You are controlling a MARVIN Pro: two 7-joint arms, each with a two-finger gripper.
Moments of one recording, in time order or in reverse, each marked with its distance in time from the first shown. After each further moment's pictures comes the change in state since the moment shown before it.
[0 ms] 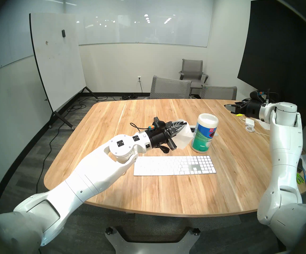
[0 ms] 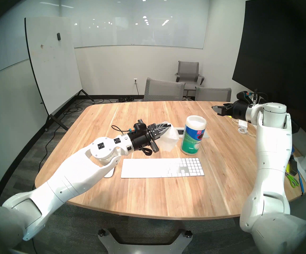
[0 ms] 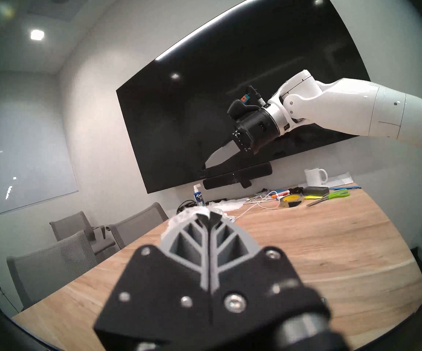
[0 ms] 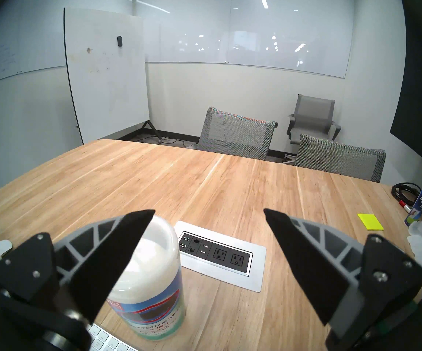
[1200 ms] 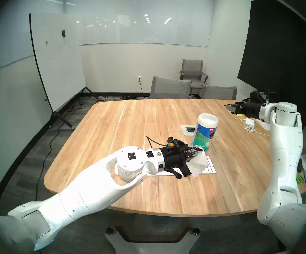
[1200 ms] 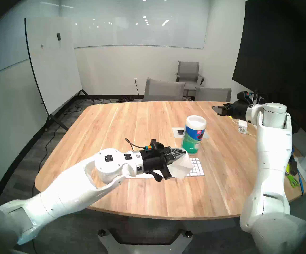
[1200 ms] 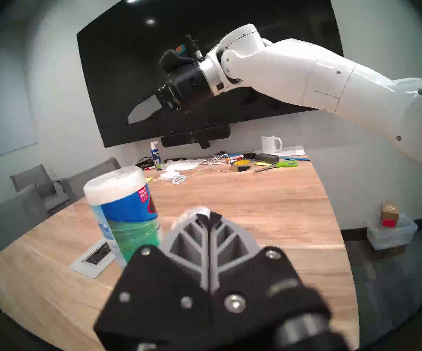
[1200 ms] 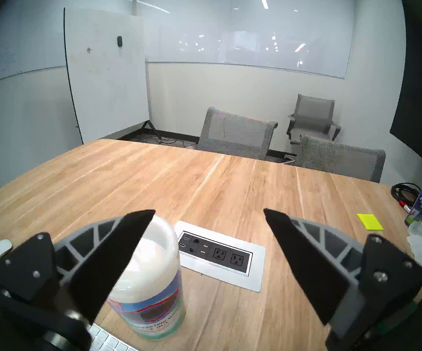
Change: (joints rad) left arm 0.124 0.066 0.102 -0.286 0.002 0.324 0.128; right arm -0.001 0.000 0.001 -0.001 -0.001 -0.001 0.001
